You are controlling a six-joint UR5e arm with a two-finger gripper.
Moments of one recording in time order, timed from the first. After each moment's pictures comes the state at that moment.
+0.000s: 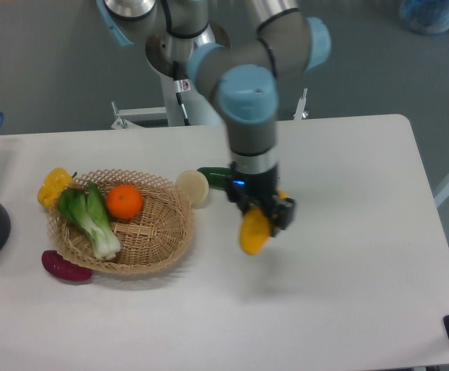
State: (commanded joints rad) arm 2.33 -1.75 -1.86 -0.82 1.58 1.14
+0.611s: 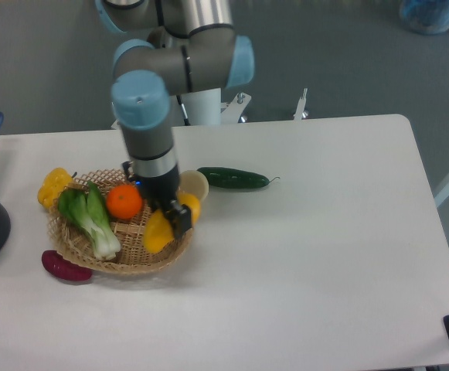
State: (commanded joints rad) arm 2.09 -1.84 -1.86 -0.82 1.58 0.96
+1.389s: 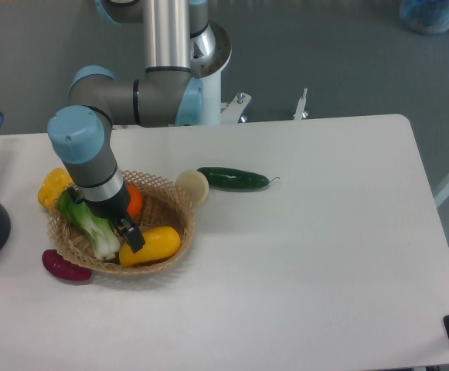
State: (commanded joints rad) arm 2.01 -1.90 -1.80 -0.81 1.68 0.84
